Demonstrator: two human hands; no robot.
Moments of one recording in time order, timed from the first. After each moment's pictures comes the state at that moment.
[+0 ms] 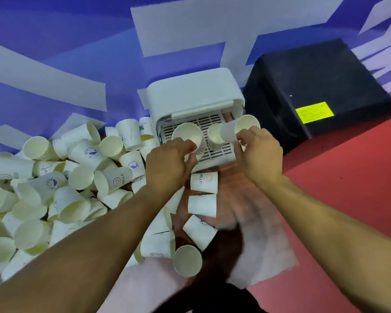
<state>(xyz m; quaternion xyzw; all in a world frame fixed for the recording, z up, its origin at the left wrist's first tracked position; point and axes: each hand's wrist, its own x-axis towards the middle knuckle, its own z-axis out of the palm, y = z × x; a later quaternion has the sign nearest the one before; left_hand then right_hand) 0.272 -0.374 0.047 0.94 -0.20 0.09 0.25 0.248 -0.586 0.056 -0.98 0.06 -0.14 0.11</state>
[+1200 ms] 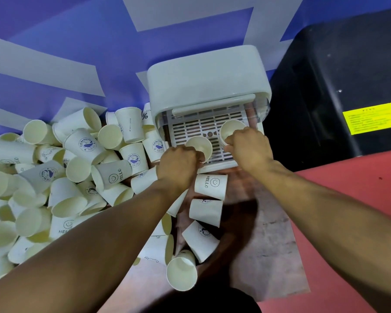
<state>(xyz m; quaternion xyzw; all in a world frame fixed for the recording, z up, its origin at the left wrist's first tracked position) 0.316 -0.403 -0.023 0.97 -0.20 -0.11 0.04 0.336 -0.592 -0.013 -0.99 -0.06 0.14 0.06</state>
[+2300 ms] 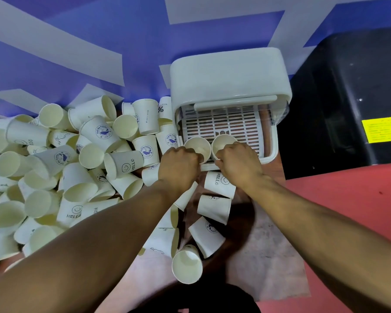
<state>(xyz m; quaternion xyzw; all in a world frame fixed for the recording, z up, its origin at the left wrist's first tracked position) 0.298 -0.375 -0.023 0.98 -0.18 -0.07 -0.01 0.309 -0.541 -0.022 -0.98 -0.15 0.15 0.07</state>
